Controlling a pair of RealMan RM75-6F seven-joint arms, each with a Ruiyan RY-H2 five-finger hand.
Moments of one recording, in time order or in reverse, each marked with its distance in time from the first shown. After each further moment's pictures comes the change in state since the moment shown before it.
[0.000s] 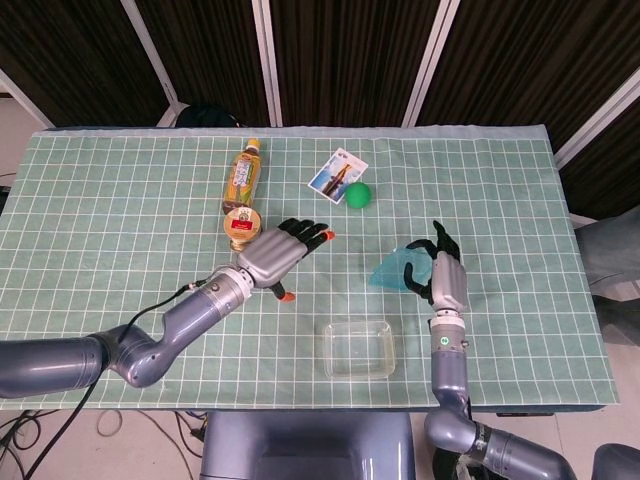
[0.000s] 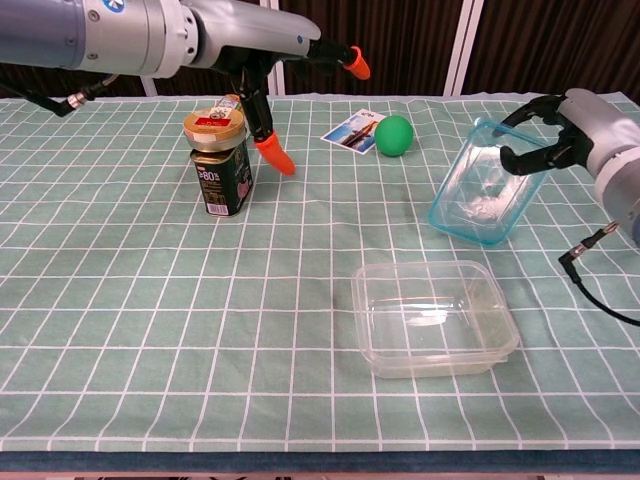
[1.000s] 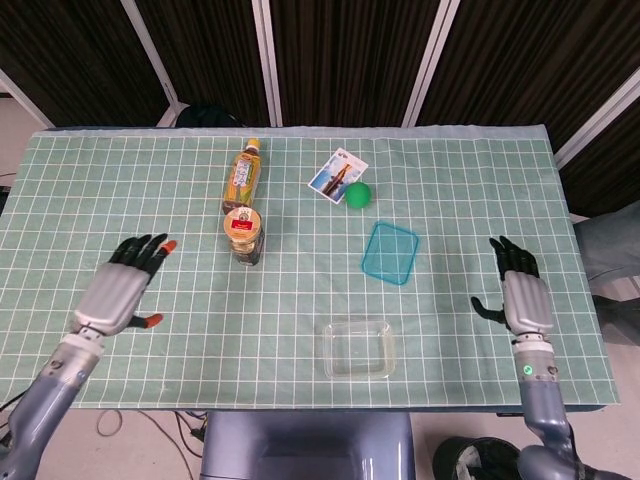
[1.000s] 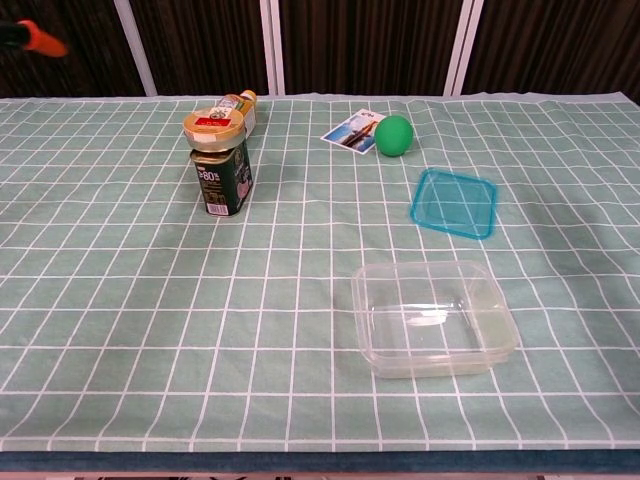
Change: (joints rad) left arm 0.596 0.259 0.283 -0.307 0.301 0.657 0.102; right arm -0.192 0.460 -0.239 -0.169 -0.241 0.007 0.053
